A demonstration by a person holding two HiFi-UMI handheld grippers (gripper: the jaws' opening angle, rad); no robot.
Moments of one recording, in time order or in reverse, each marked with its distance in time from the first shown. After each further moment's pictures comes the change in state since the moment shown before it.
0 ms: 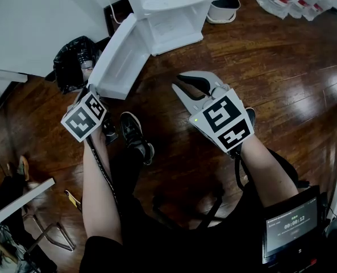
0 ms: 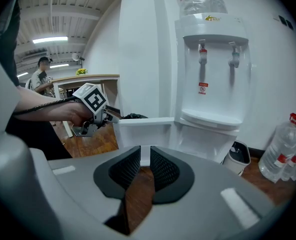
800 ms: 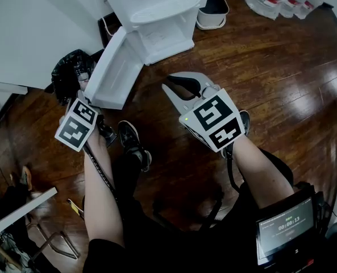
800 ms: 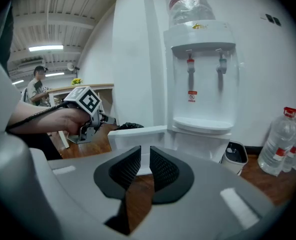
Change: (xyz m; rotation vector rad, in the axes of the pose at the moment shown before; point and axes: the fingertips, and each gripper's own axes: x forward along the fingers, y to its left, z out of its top) left arm -0.029 0.001 0.041 -0.145 -0.147 0.104; right arm -0.010 -0.016 0.016 0.058 -0.080 -0.042
